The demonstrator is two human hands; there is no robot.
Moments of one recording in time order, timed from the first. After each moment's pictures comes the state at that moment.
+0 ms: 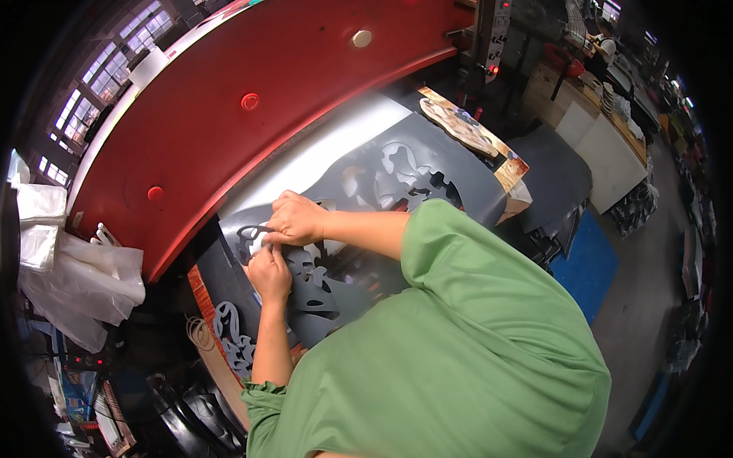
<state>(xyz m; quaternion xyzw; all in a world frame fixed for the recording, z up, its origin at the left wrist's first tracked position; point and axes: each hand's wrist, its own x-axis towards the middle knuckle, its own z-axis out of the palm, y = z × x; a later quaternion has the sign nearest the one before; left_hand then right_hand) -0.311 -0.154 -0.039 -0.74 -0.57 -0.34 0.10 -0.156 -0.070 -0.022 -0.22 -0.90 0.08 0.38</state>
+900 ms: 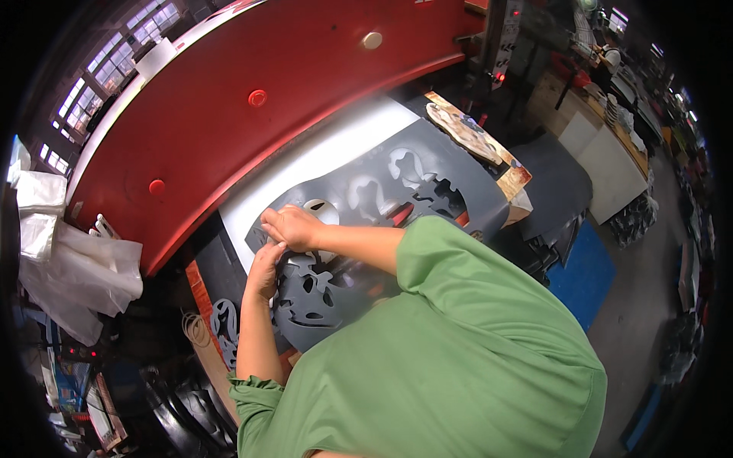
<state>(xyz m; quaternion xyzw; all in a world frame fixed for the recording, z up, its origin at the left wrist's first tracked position) -0.337 -0.133 -0.036 -0.44 -0.50 -0.38 -0.64 -0.184 -0.079 -0.034 -0.35 -0.79 0.21 0.45</state>
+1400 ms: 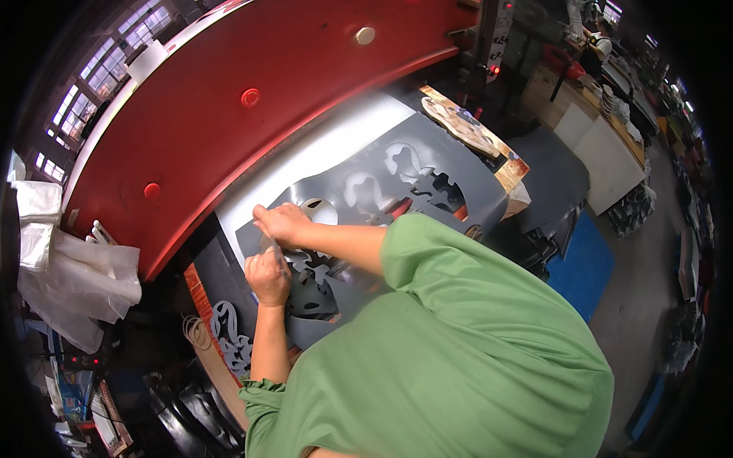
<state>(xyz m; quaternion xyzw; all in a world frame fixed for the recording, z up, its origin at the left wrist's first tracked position) -0.323 -0.147 -0.040 -0.79 -0.42 -0.39 0.21 -0.203 -0.072 -0.027 -0.47 -0.80 0.20 0.32</state>
